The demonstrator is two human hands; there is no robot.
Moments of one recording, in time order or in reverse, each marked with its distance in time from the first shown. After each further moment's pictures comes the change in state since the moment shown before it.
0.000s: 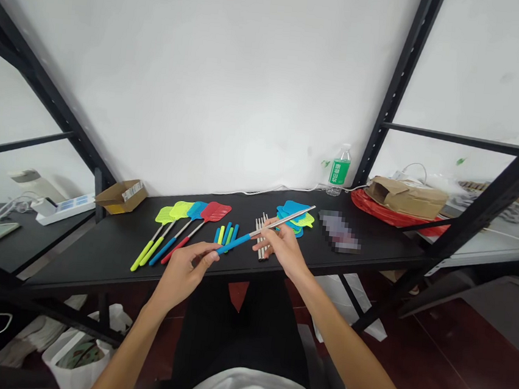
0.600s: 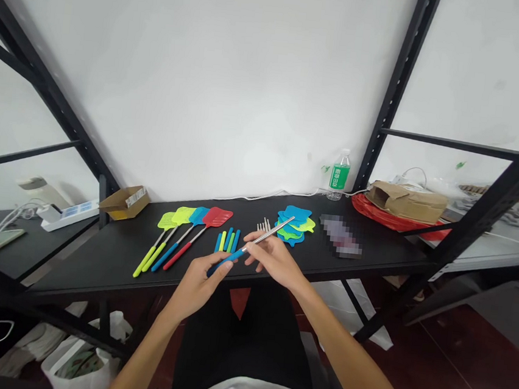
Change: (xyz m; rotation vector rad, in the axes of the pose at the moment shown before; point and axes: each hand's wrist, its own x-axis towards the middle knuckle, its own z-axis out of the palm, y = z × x) left_hand -0.002 0.016 0.013 -0.109 -0.124 0.019; right_hand -0.009 -0.001 0.008 -0.147 -0.251 -0.053
